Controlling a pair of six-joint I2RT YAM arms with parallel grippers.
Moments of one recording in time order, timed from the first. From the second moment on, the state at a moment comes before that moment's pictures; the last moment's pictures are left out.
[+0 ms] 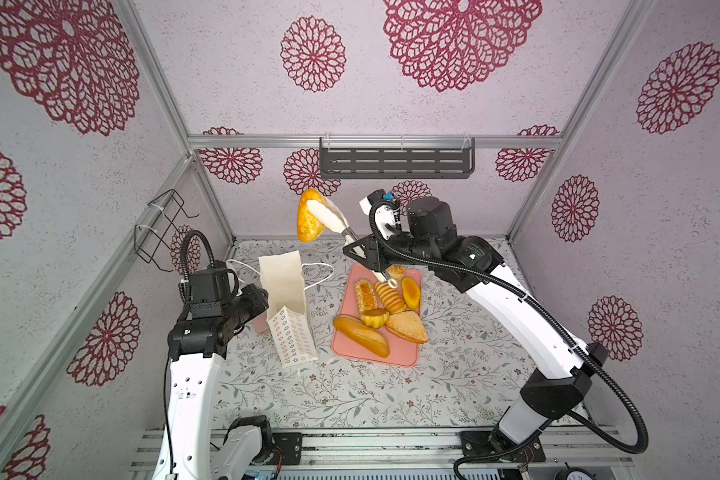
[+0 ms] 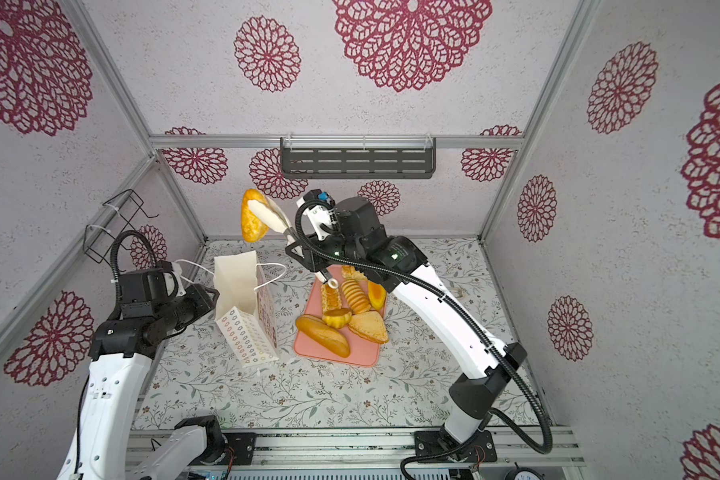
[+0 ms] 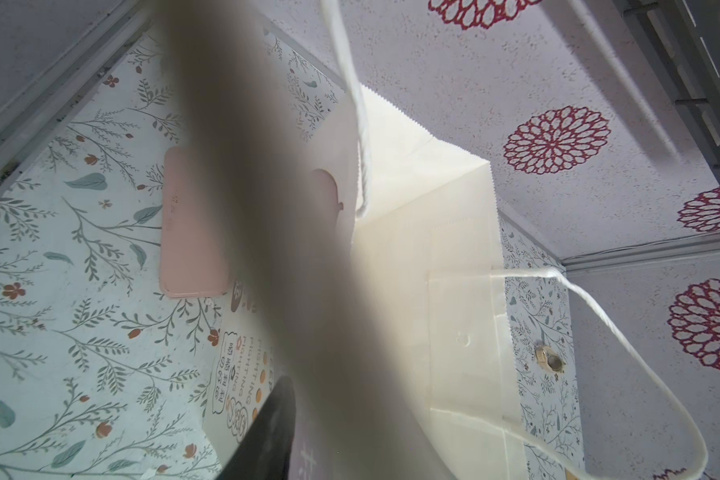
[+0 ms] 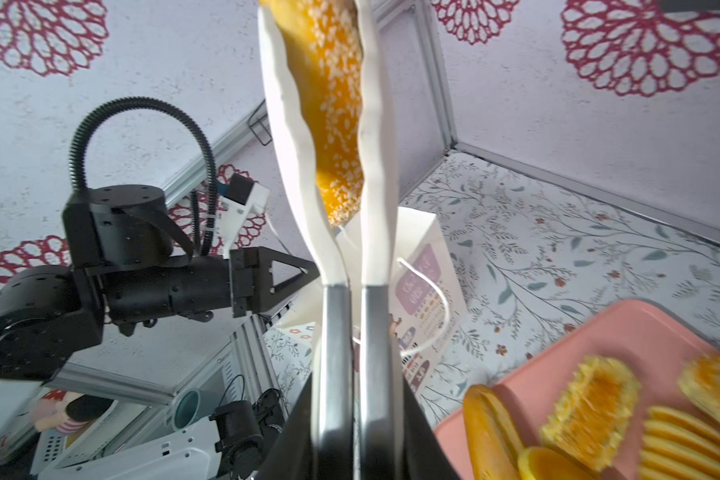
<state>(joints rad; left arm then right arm) 0.12 0.97 1.14 -0.87 0.21 -0.51 0.81 1.70 2.06 -0.71 -0.38 0.36</state>
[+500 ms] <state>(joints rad) 0.12 0.97 1.09 -0.85 0.22 -0.51 0.89 1.88 2.11 -0.81 -0.35 0.35</state>
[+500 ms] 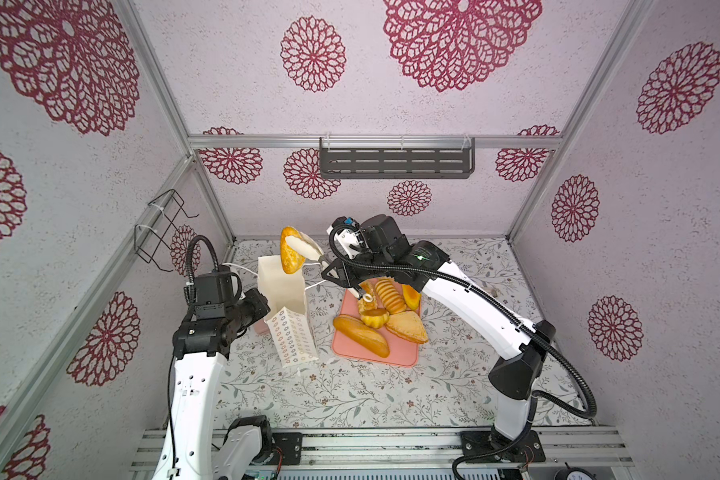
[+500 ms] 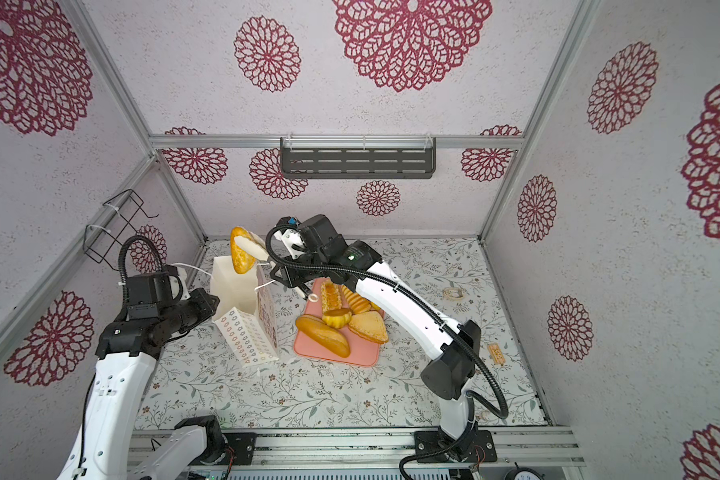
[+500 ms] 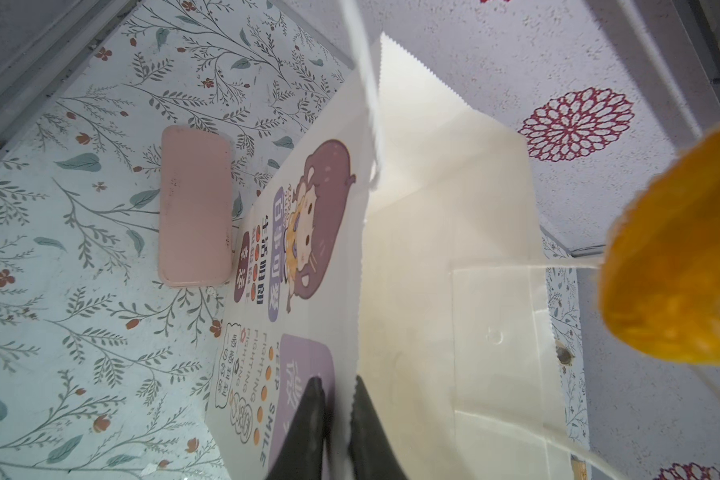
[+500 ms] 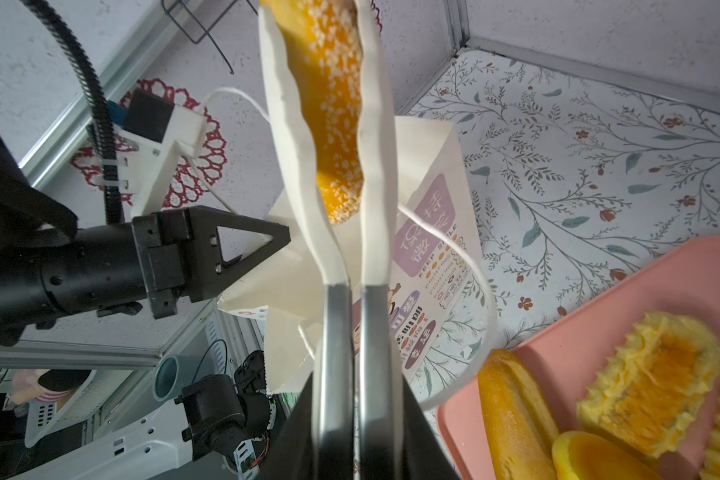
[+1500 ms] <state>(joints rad) 0.09 1.04 1.20 -0.91 0.20 -0.46 0.92 1.94 2.14 -0.98 -0.23 0.26</state>
